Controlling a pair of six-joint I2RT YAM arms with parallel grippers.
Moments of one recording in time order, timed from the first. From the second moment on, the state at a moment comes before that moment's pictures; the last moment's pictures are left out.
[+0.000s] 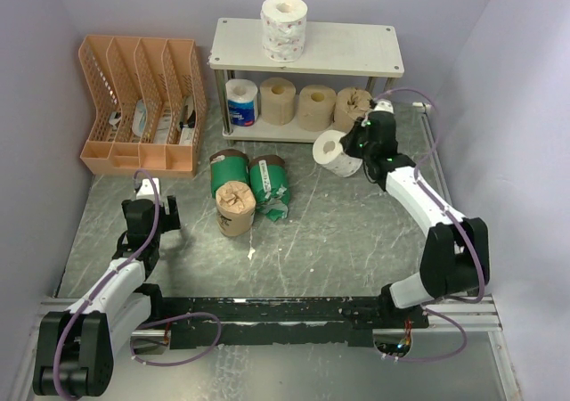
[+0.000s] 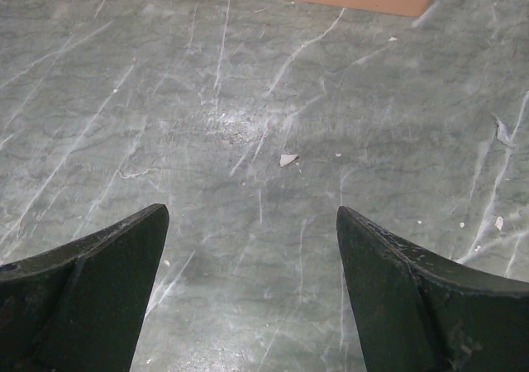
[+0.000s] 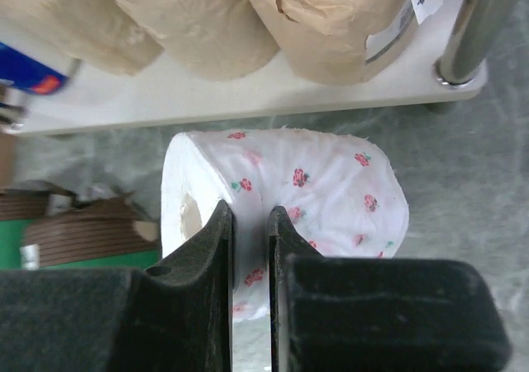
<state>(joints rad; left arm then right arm) -0.04 0.89 0.17 0.24 -0.24 -0.03 0.25 1.49 1.08 -0.07 0.08 0.33</state>
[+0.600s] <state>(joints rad) -0.04 0.88 0.17 0.24 -0.24 -0.03 0.09 1.38 1.01 0.15 -0.44 0.85</state>
